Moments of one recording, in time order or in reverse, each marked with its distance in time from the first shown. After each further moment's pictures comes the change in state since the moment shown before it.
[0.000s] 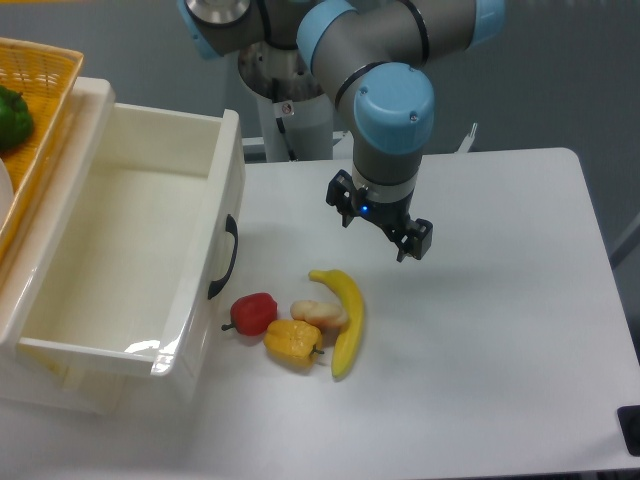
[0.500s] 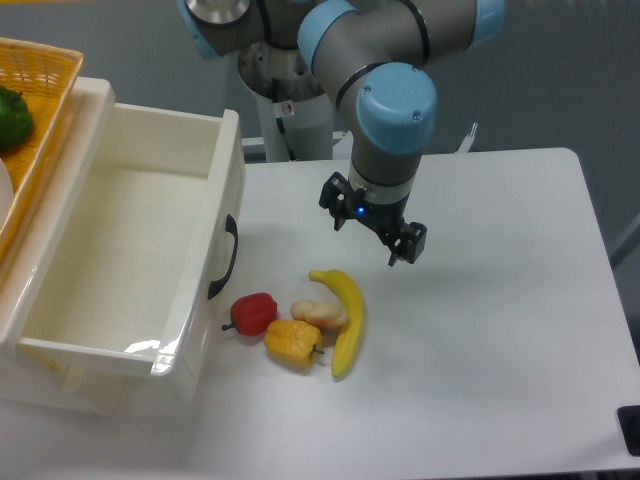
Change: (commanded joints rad) arm -0.003 -0.002 -0.032 0.008 -0.054 -0.011
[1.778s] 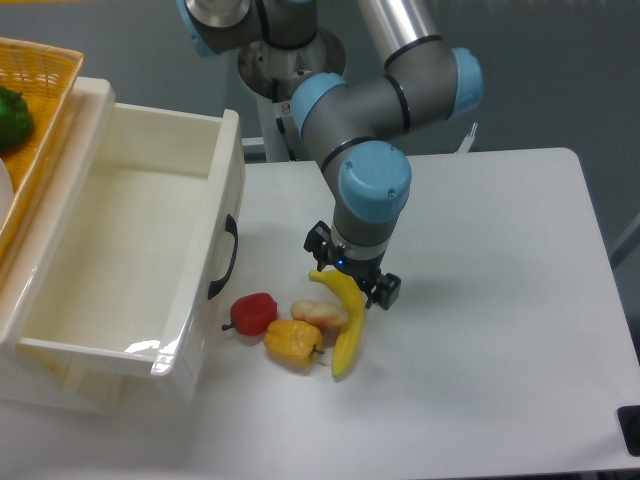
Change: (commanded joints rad) arm -0.055 -0.140 -0.026 0.170 0.008 0.221
